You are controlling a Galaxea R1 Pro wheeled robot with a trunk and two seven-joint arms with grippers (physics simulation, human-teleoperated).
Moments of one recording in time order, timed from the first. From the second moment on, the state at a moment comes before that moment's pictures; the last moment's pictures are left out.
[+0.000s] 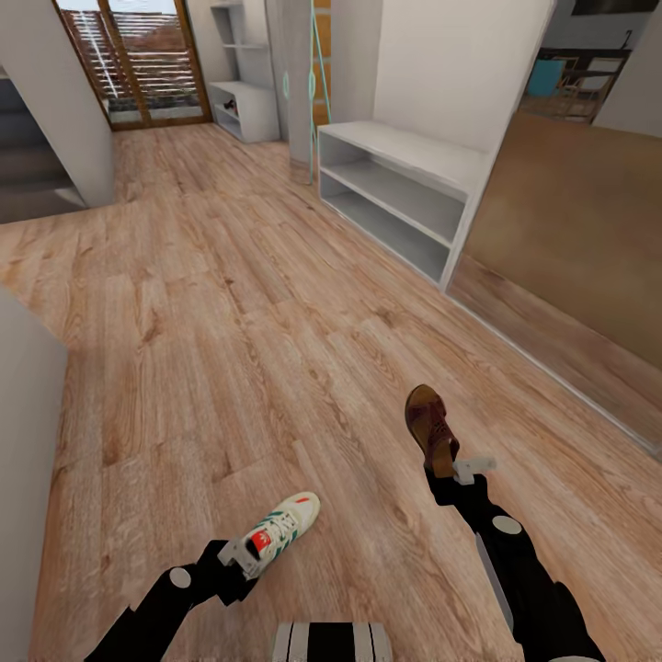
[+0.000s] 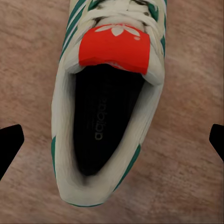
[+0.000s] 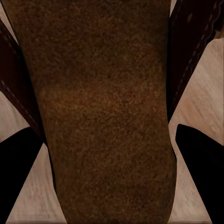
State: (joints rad) left arm -0.43 0.04 -0.01 -0.66 -0.57 0.09 -0.43; right arm -0.40 -0.01 -0.11 -1.10 0.16 0.21 0.16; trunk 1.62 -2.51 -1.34
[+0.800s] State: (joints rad) left arm -0.43 0.04 -0.05 -0.67 -0.57 0.09 -0.33; right arm -0.40 -0.01 -0.11 -1.11 0.16 0.21 0.16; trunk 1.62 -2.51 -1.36
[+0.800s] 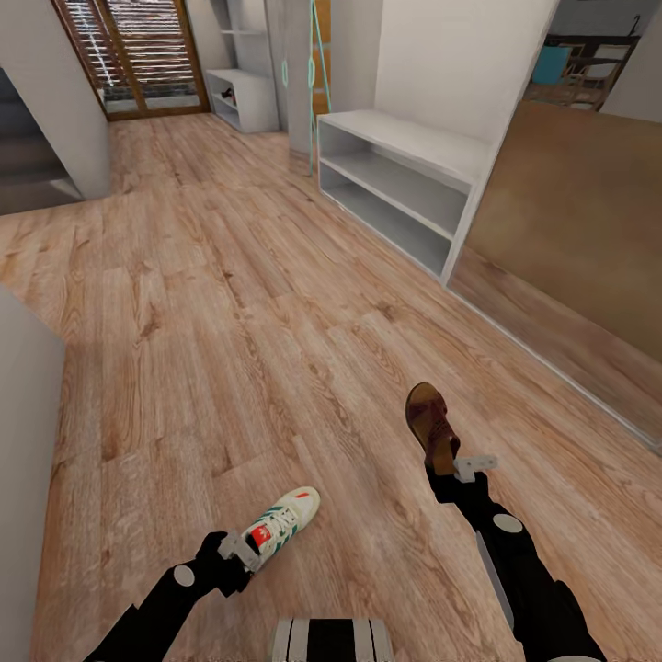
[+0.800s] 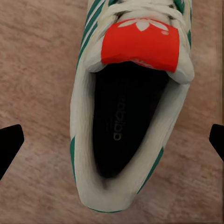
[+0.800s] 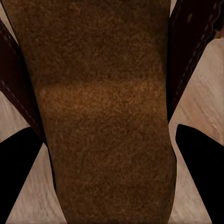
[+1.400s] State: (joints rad) left arm -0.43 0.05 -0.05 -0.67 -0.57 0.09 -0.33; right arm -0.40 -0.01 -0.11 -1.11 0.16 0.21 0.16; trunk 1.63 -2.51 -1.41
